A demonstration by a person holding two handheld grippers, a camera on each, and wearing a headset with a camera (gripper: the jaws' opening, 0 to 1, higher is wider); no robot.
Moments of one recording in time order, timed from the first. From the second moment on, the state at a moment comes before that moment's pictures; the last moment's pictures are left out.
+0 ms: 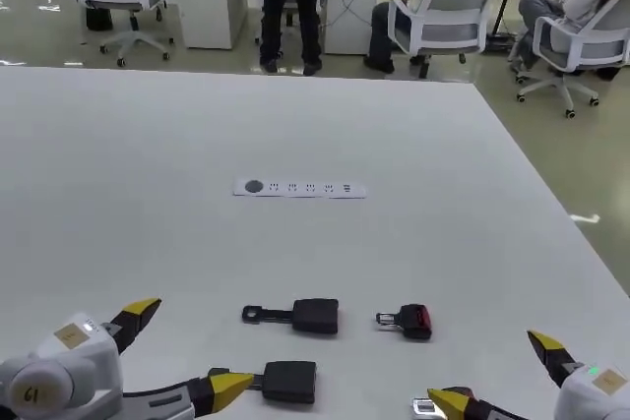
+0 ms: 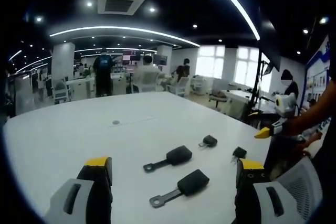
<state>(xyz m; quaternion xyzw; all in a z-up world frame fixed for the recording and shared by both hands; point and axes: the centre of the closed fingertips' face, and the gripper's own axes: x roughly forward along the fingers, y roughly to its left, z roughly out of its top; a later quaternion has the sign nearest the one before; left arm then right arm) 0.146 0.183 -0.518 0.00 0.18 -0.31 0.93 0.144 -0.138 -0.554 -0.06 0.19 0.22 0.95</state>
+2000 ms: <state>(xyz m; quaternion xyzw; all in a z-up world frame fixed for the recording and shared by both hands) 0.142 0.150 -0.557 0.02 0.25 -0.39 0.89 0.137 -0.129 -0.602 -0.10 0.28 0.32 0.90</state>
